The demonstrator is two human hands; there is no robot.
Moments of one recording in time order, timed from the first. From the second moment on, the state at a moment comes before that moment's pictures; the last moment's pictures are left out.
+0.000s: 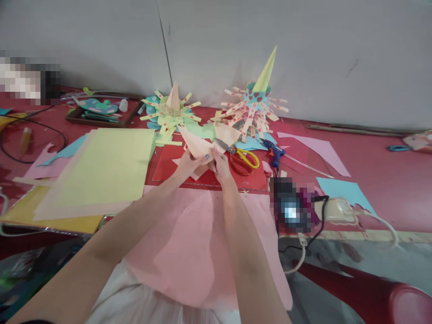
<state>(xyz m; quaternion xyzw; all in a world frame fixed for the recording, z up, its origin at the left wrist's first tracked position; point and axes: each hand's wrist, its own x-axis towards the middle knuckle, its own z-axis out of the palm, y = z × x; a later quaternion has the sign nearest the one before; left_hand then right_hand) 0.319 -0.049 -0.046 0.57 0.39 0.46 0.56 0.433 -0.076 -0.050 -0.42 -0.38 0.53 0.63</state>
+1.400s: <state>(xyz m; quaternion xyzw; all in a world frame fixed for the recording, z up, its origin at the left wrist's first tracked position) 0.294 0.051 -0.027 0.61 0.50 0.52 0.32 0.426 -0.065 -0.050 -0.54 -0.36 0.35 0.67</state>
